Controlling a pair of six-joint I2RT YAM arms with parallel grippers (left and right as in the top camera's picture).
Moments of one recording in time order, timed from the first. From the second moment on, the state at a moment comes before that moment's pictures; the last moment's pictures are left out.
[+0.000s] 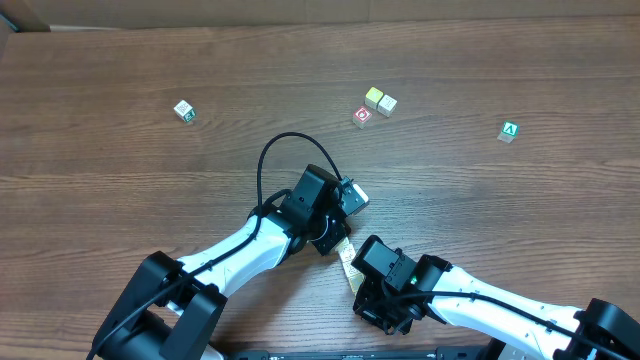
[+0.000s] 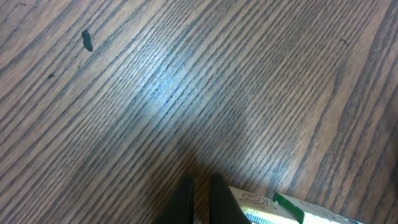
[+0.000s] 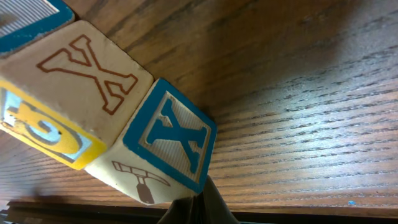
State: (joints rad) left arm -0.62 1.64 0.77 -0.20 0.22 0.24; right arm 0.95 1.41 0.59 -0.56 -0.36 1.43
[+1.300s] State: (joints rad) left arm -0.61 1.64 0.77 -0.19 0.23 0.24; right arm 0.95 1.41 0.59 -0.54 -0.36 1.39
